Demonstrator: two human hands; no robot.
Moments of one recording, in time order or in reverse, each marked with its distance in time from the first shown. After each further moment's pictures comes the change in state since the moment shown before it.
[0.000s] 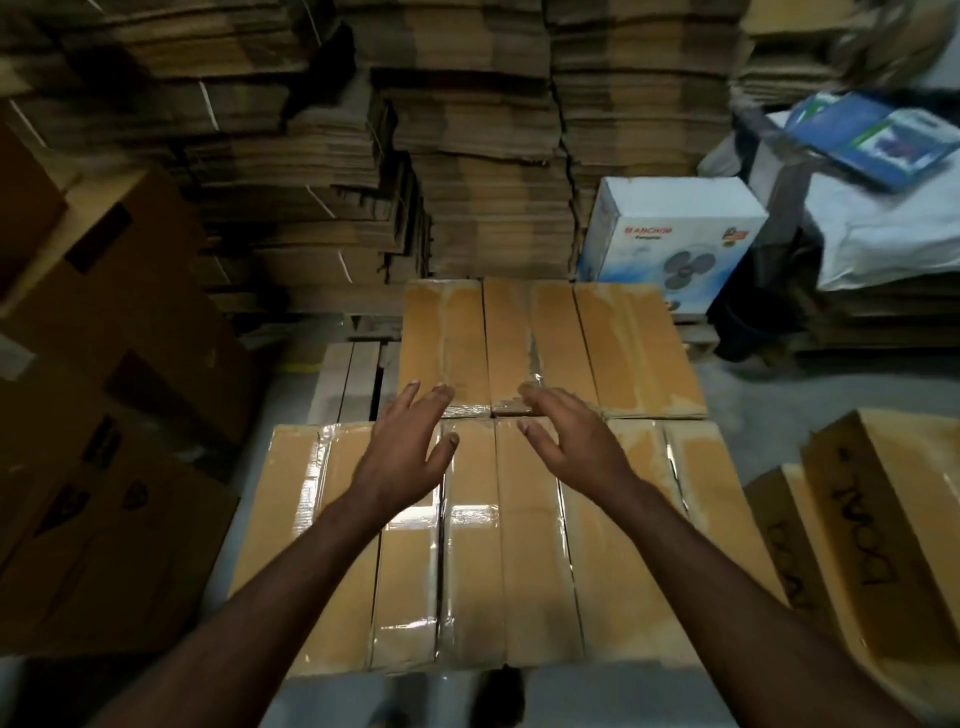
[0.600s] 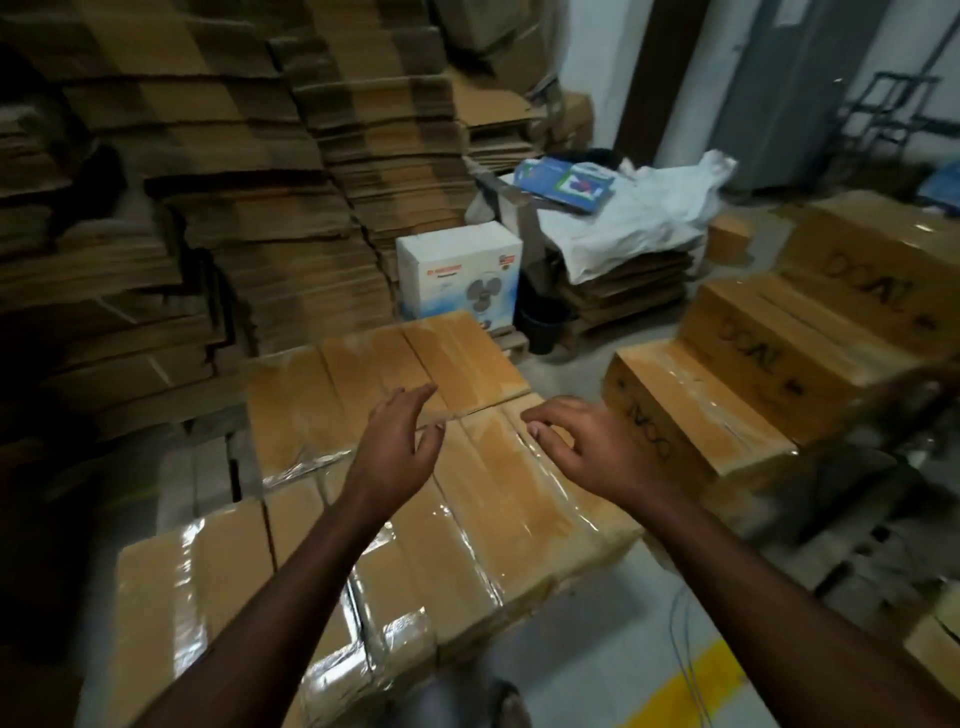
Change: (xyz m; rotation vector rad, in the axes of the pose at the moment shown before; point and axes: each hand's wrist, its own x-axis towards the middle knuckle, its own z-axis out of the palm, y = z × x) left_hand -0.098 0.150 -0.020 -0.263 -0.033 0.341; right_hand -0.234 -0.087 -0.139 -0.212 0.316 0.079
